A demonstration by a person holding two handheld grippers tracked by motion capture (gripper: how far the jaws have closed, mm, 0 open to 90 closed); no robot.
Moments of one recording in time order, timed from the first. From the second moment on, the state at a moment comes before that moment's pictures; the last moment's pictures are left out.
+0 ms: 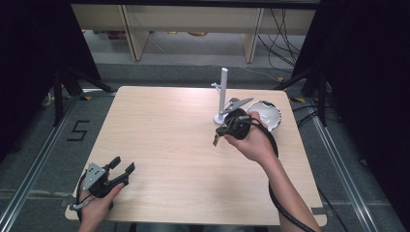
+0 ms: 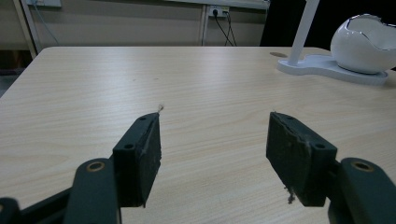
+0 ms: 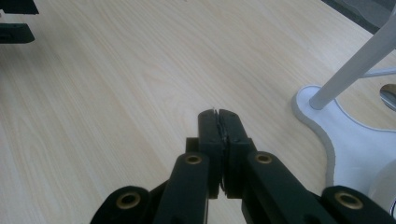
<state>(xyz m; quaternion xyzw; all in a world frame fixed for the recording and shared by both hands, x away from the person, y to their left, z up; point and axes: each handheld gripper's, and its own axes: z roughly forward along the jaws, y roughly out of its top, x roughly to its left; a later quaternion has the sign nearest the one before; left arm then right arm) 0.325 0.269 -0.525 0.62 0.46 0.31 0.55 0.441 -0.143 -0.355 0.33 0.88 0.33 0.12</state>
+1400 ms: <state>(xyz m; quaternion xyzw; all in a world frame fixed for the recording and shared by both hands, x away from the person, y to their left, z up) 0.325 0.271 -0.525 0.62 0.47 0.30 0.56 0.543 -0.113 -0.297 0.39 0.83 0.35 0.19</state>
